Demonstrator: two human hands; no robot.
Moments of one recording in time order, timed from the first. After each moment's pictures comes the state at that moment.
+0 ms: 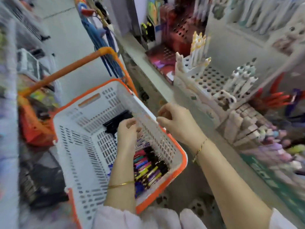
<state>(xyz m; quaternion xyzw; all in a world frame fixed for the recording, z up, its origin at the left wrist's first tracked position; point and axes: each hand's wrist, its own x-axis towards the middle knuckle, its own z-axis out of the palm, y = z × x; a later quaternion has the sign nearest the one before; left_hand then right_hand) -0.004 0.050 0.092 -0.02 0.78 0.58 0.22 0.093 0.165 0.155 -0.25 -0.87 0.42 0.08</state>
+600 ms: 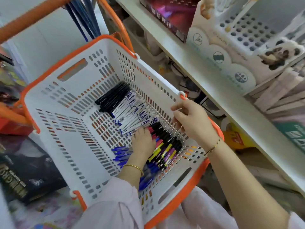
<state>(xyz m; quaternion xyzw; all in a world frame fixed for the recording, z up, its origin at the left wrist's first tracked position) -0.018 -0.022 -0.103 0.35 0.90 0.00 0.28 0.070 0.102 0.067 -0.43 -0.74 0.52 0.04</state>
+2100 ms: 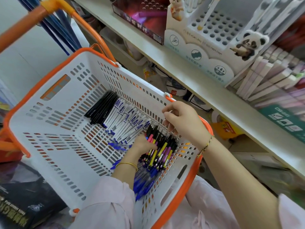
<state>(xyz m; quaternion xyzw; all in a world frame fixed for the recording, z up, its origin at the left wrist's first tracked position) -0.032 -0.002 -0.087 0.15 0.79 0.18 0.56 0.078 0.099 0.069 -0.45 -0.71 0.54 0.06</state>
